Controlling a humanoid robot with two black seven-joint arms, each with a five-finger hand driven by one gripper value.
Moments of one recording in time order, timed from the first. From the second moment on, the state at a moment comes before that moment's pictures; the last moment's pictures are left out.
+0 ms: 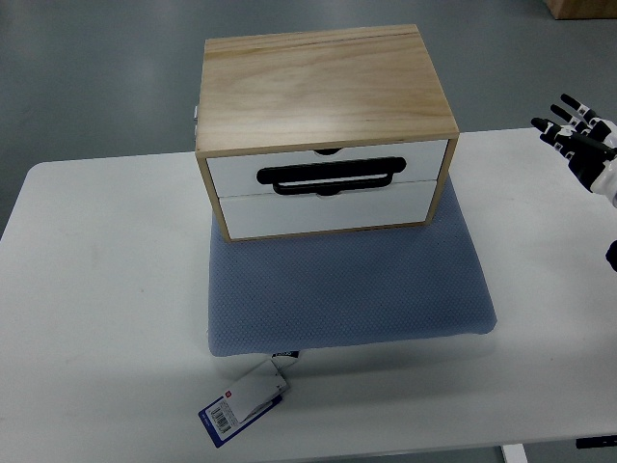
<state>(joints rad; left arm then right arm) 0.01 0.00 -0.08 -0.16 0.01 -0.02 0.09 0.45 -0.45 1.24 0.94 -0.48 0.08 0.05</state>
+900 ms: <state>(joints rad) 0.01 0.00 -0.08 -0.16 0.01 -0.02 0.09 0.75 -0.77 1.13 0.98 -0.40 0.24 0.05</state>
